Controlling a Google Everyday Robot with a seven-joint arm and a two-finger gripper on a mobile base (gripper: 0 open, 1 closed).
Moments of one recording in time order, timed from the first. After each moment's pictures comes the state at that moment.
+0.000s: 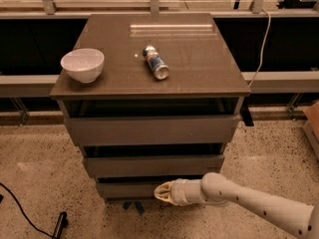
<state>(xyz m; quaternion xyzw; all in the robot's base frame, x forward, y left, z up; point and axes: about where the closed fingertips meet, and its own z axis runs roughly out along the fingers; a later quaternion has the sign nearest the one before) 0.522 -0.012 0.367 -0.63 0.62 0.21 0.41</state>
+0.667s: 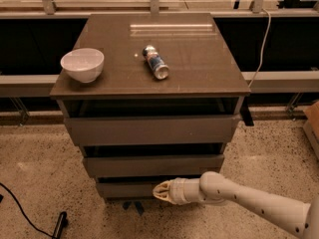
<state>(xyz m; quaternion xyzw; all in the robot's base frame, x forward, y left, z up) 0.524 -0.007 0.365 -0.64 0.62 0.21 0.41</state>
